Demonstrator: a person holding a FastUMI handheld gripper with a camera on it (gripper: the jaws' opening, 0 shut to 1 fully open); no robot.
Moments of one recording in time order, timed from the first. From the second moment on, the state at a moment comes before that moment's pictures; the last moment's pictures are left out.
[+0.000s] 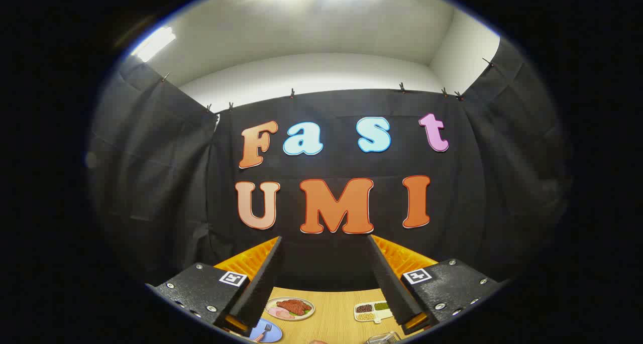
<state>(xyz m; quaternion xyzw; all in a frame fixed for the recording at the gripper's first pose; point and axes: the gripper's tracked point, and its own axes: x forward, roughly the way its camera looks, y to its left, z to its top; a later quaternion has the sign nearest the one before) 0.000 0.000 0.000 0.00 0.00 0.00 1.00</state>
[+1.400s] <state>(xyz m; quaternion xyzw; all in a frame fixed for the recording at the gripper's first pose) -0.001 0.027 0.000 0.00 0.01 0.03 1.00</state>
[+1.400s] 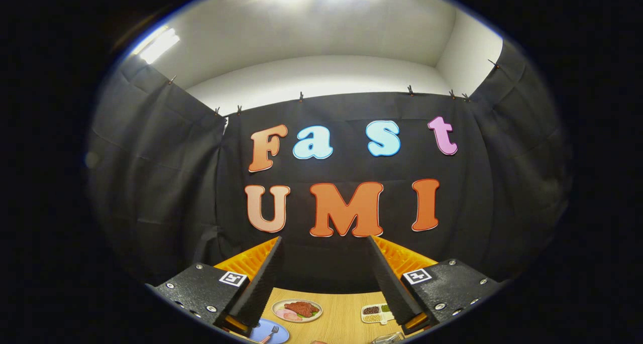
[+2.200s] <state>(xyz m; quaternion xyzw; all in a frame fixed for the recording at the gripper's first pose) -0.020 0.142 -0.165 -0.04 0.27 0.09 0.96</state>
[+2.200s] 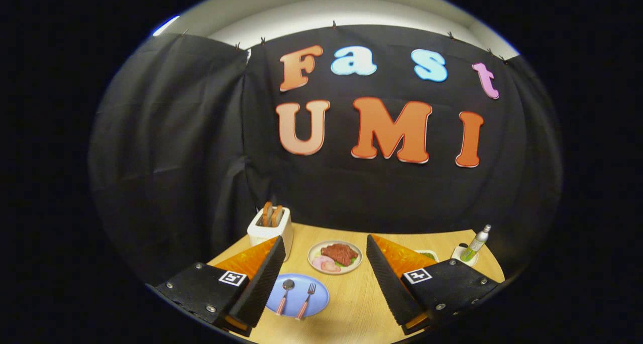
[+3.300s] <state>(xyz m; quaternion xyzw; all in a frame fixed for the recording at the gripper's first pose) -0.100 0.176 -0.426 -0.15 0.70 0.08 0.70</state>
